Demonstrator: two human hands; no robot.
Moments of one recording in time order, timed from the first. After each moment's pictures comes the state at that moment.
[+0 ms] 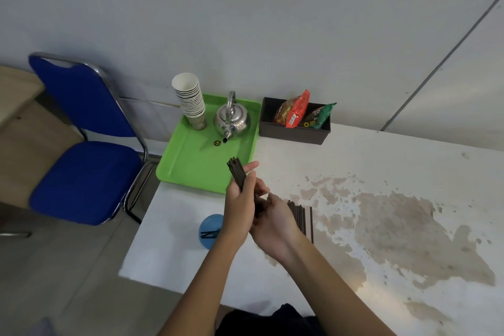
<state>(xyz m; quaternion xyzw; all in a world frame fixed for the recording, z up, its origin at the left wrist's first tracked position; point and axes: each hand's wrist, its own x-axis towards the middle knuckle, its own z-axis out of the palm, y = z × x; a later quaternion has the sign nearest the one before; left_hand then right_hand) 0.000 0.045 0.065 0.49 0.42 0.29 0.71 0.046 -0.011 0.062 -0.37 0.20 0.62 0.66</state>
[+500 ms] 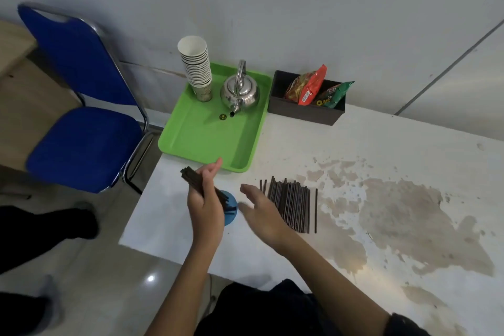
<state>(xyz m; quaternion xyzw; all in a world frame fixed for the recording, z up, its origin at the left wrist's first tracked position) -0.069 0.054 0.022 0.50 0.50 0.40 0.58 0.019 -0.016 0.021 -0.73 -0.26 0.51 0.37</state>
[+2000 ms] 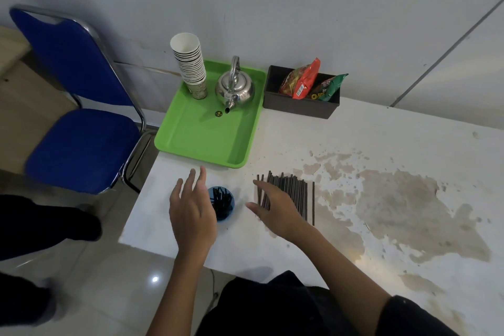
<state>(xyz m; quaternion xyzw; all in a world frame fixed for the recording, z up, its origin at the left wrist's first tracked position) -0.107 0.049 0.001 0.73 0.57 0.18 0.33 0.052 -0.045 -0.007 -0.78 -0.42 0.36 0.28</state>
